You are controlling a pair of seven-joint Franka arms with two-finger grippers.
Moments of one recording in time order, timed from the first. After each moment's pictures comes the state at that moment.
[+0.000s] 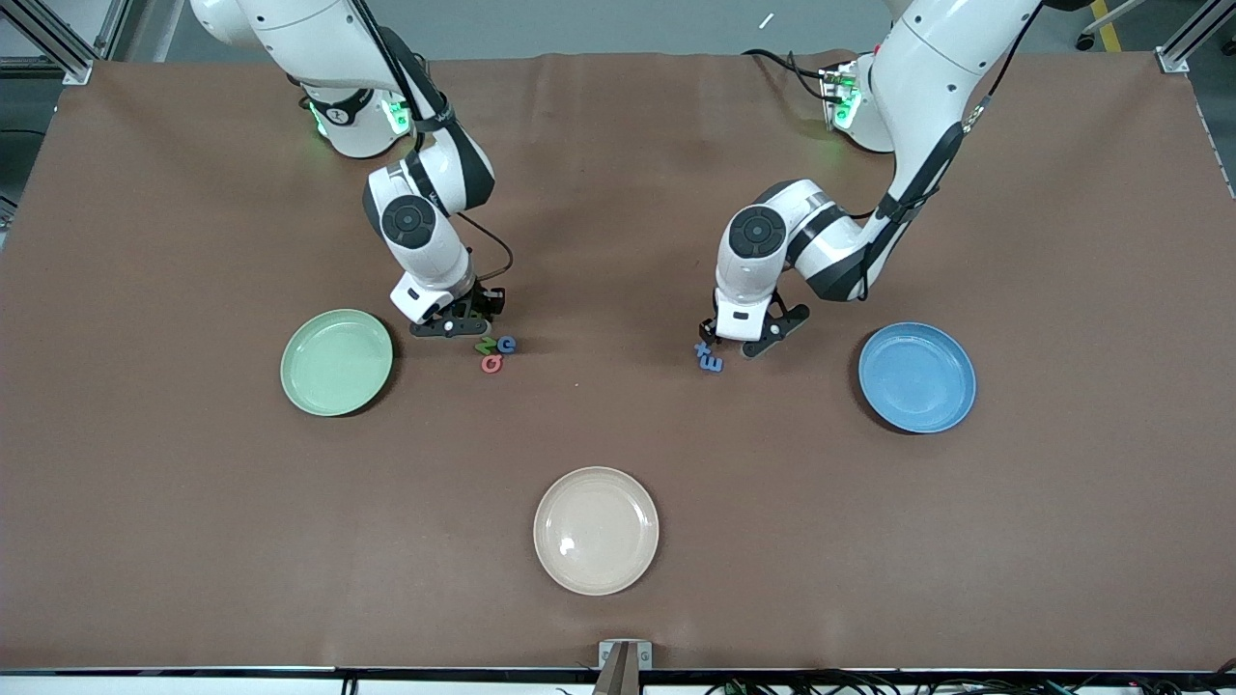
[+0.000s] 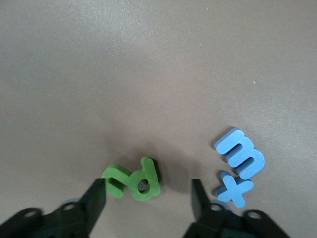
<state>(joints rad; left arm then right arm) -0.22 0.52 -0.43 -2.11 0.40 2.49 -1.54 0.65 0.35 -0.09 -2.36 0.13 2.68 0.41</state>
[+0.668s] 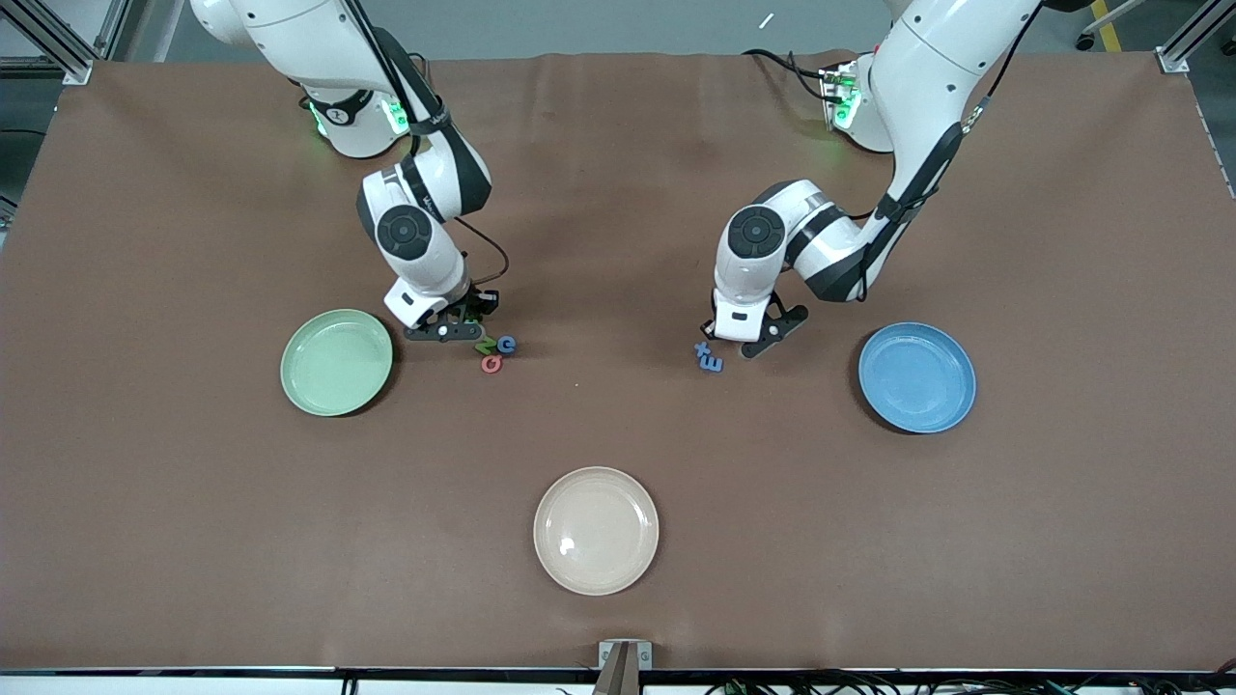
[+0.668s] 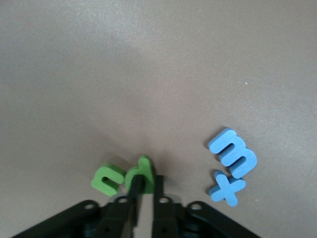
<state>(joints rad) -0.22 0.52 -0.43 -2.10 0.40 2.49 -1.54 0.62 0.34 -0.11 -2.30 0.13 2.52 0.41</state>
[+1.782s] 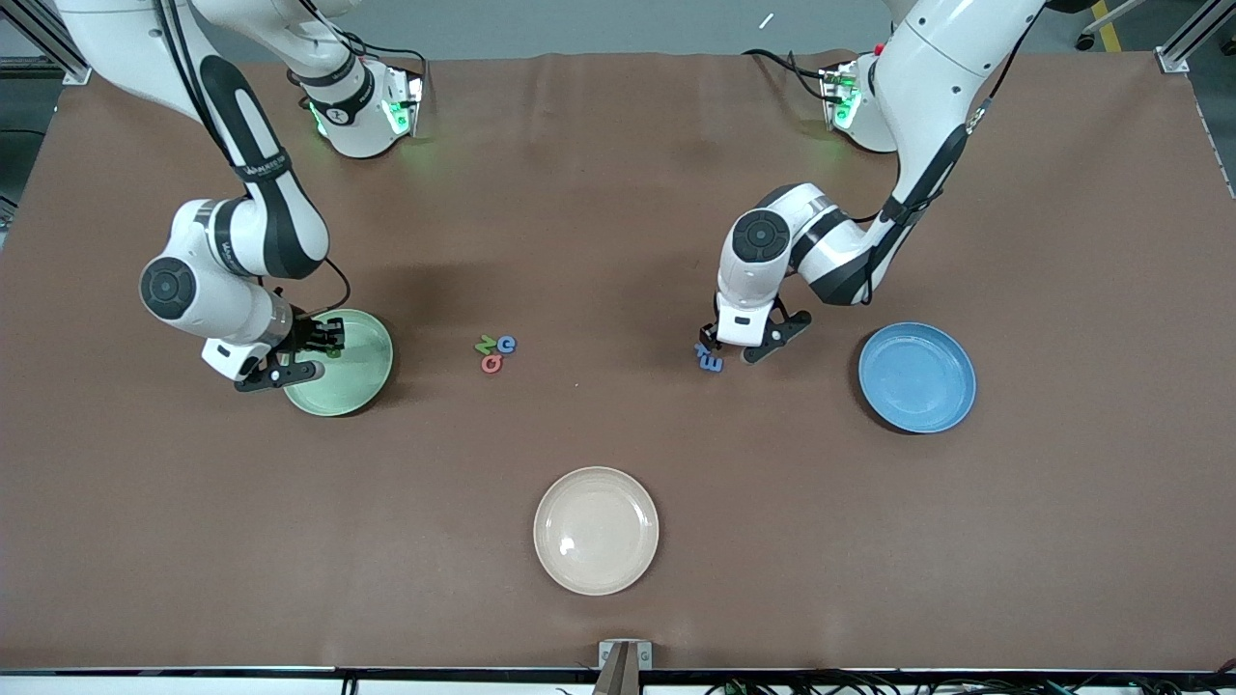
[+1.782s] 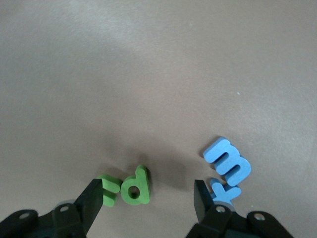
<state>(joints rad) -0.21 0.52 -0.43 -2.09 0.40 2.49 -1.46 0.16 0.30 -0.12 -2.25 0.13 2.38 -0.25</state>
